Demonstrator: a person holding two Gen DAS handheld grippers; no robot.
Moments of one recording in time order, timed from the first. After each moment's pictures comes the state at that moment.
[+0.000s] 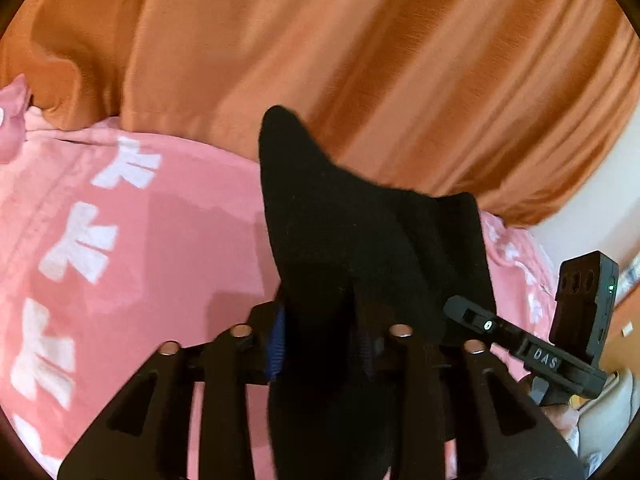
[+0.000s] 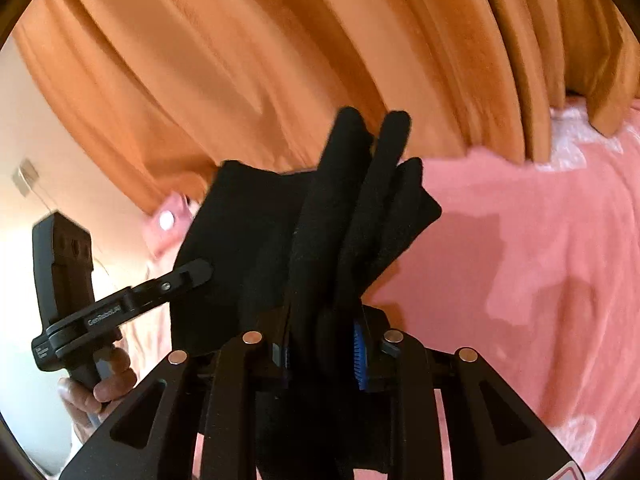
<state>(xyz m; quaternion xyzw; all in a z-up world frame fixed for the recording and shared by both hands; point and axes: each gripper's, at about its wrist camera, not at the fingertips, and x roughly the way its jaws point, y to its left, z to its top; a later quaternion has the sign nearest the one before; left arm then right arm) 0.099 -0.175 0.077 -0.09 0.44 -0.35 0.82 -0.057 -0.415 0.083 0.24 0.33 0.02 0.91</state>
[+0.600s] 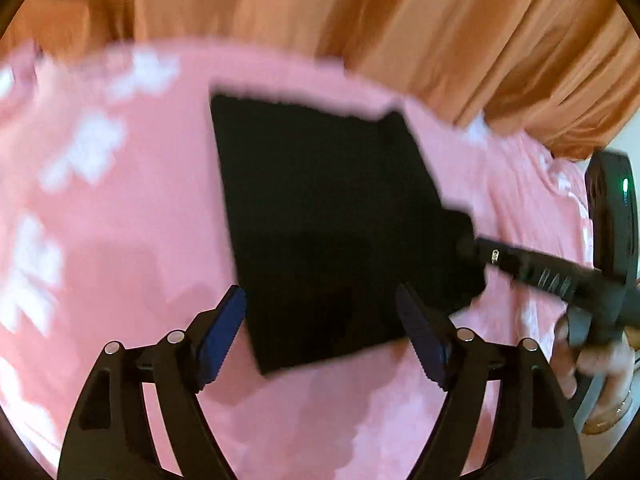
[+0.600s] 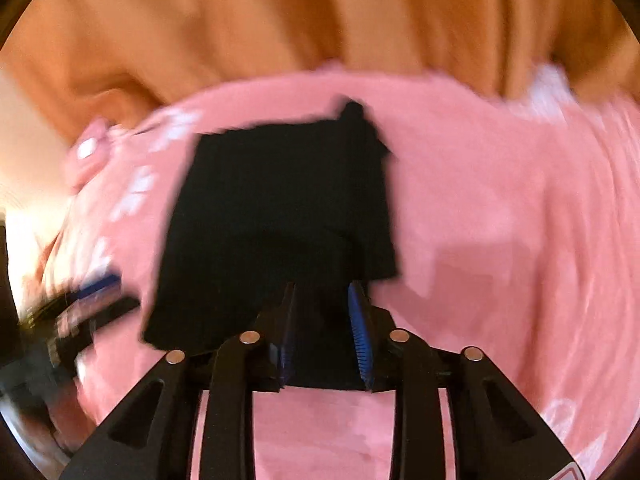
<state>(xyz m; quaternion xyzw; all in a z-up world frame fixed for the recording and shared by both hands) 0.044 -0.193 -0.023 -0.01 0.54 -0.31 0.78 -0.029 -0.417 -0.009 0.18 0.47 -0.07 0.86</state>
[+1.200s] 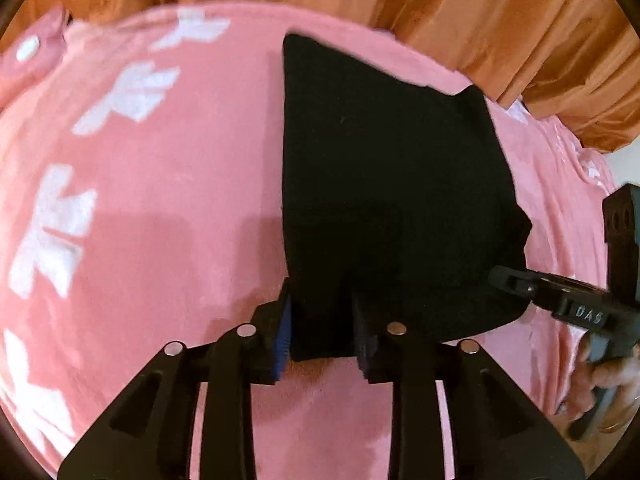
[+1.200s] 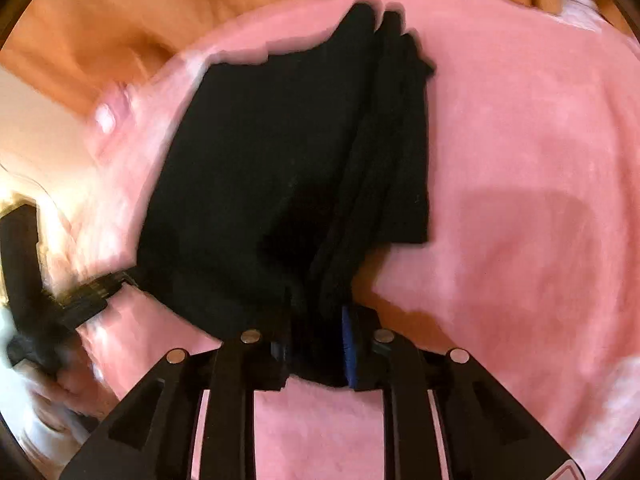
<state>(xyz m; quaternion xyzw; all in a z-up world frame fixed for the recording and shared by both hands) 0.047 -0.153 -0.033 0.04 0.53 -0.27 0.80 -0.046 -0.388 -0.069 0.24 0.50 0.02 0.83</state>
